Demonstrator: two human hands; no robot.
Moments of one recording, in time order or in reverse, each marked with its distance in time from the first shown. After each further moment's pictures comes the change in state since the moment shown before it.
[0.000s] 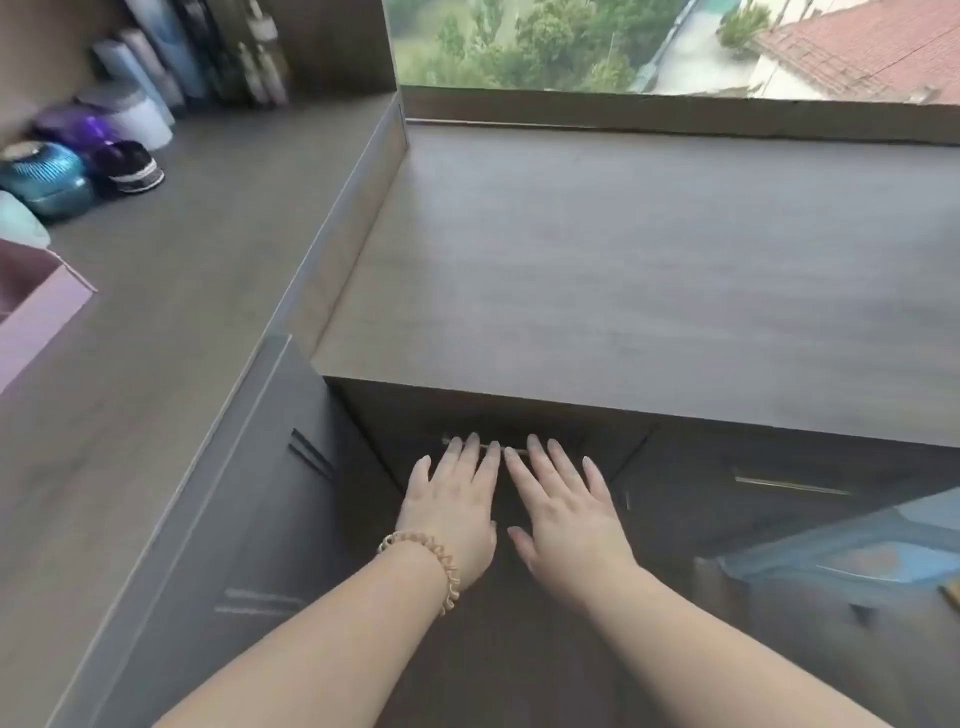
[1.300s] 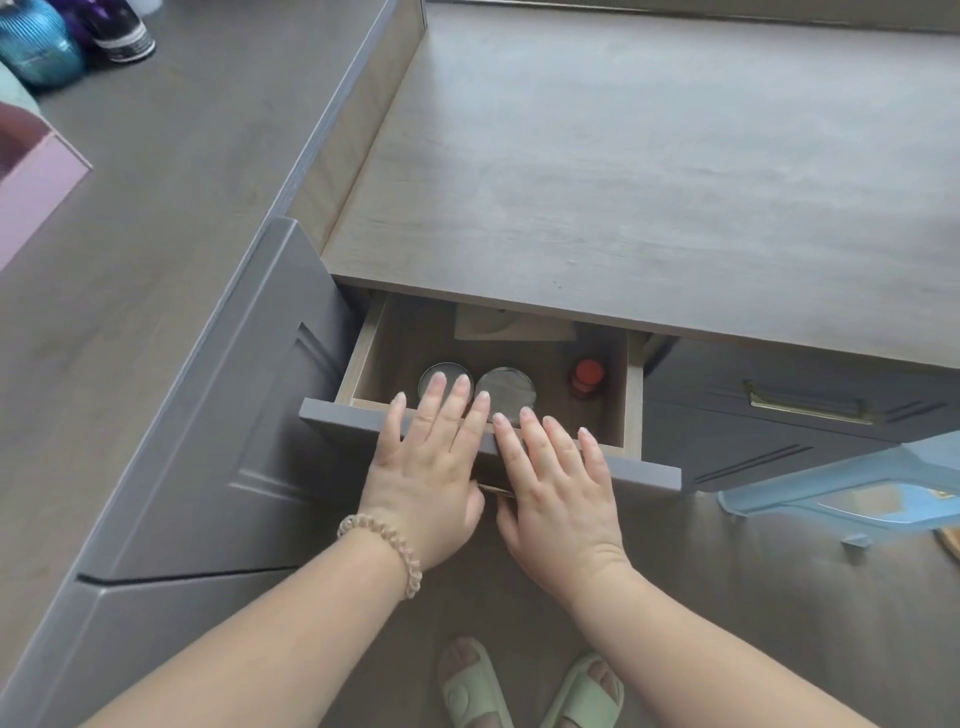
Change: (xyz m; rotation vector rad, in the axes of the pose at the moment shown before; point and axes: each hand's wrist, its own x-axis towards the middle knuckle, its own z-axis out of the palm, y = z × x) left_hand -0.069 -0.003 0.001 0.087 0.146 -0.015; right_hand -0.052 -0.033 0.022 -0.072 0.159 -0.006
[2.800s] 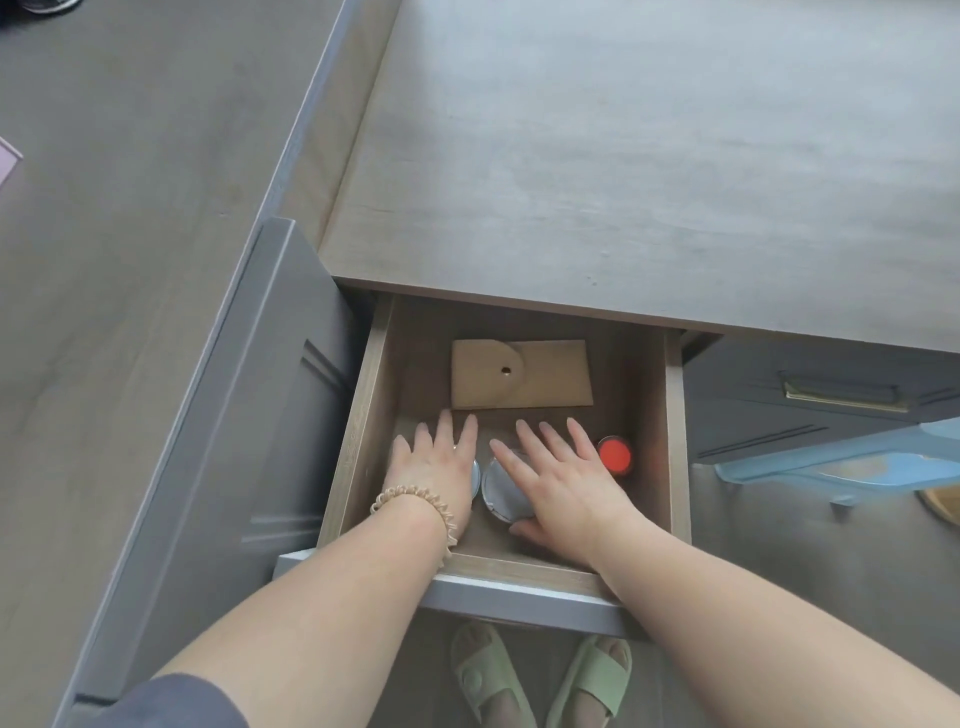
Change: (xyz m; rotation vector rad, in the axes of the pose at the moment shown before) left_hand 0.044 -0.037 0.065 0.052 -0.543 -0.024; right_hand 0.046 0.009 0.046 -0.103 -0.380 -0.261
